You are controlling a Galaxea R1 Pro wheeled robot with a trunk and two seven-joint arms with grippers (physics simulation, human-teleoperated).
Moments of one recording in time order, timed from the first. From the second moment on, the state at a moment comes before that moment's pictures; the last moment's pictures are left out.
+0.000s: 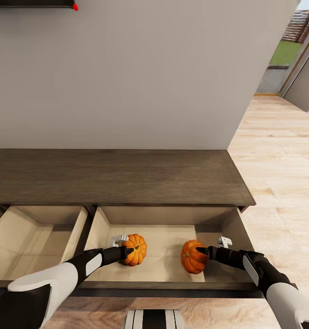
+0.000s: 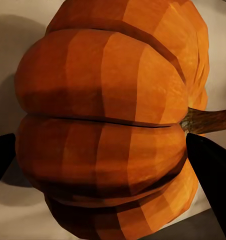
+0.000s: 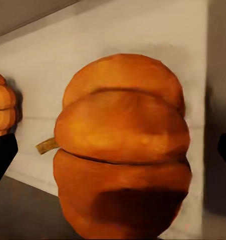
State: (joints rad) left arm -0.90 0.02 -1.60 -0.08 1.78 0.12 -0.41; right arm -0.69 -0.19 -0.15 -0.45 -0.09 0.42 0.75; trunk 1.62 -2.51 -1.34
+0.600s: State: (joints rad) left arm -0.89 0.02 -1.60 -0.08 1.78 0.12 -0.42; right arm -0.69 -0.19 -0.16 -0.46 -0.09 0.42 0.75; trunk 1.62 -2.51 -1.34
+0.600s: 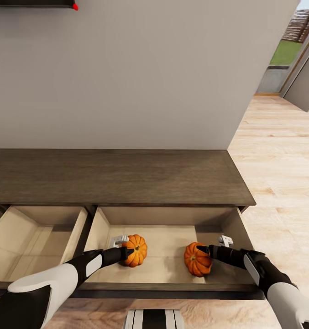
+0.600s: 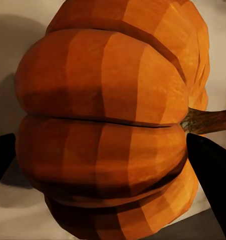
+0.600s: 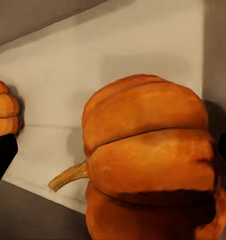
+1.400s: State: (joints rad) left arm -0.89 0.02 -1.60 -0.08 1.79 0.12 -0.41; right arm -0.69 -0.20 -0.19 -0.61 -0.10 0.43 0.72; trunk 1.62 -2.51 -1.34
